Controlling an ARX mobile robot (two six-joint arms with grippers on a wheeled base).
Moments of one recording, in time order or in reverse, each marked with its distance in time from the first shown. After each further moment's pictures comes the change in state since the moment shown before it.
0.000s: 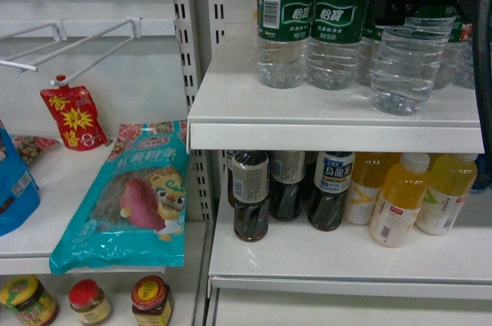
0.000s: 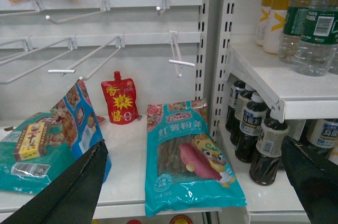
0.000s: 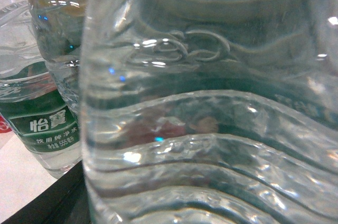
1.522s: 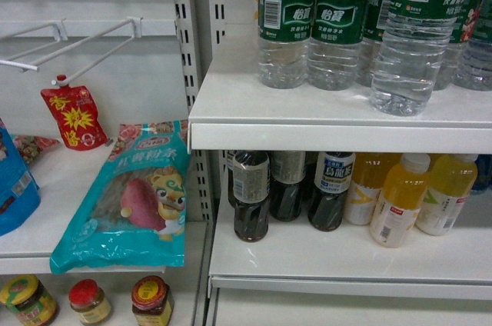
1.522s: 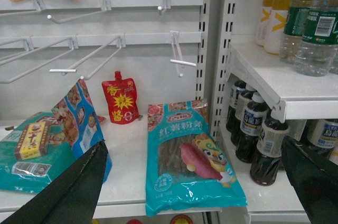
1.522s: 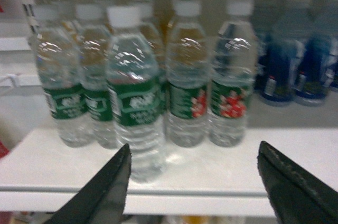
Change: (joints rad) left arm 0.000 0.000 0.000 0.000 0.000 0.000; right arm -0.037 -0.813 -0.591 -0.021 0.122 -0.018
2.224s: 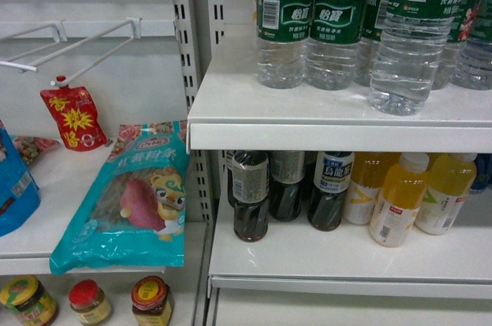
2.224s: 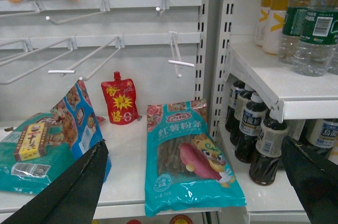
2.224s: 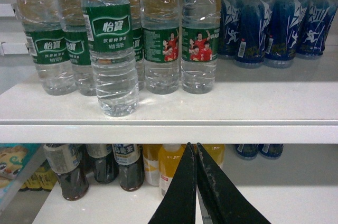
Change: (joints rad) left arm 0.000 0.000 0.000 0.000 0.000 0.000; right arm -0.154 -0.467 -0.359 -0.106 -0.127 -0.028
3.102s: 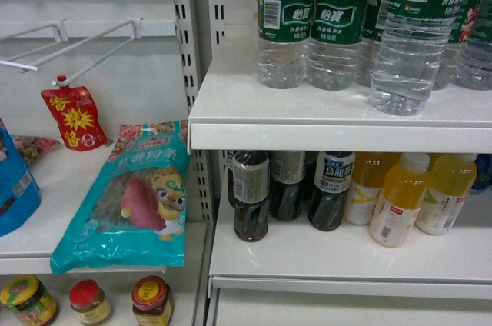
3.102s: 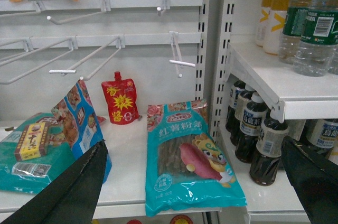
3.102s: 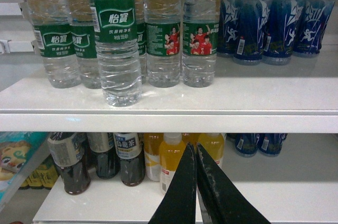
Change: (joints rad) left arm 0.000 0.000 0.000 0.000 0.000 0.000; right arm 0.000 -0.288 -0.073 -0.198 0.000 0.000
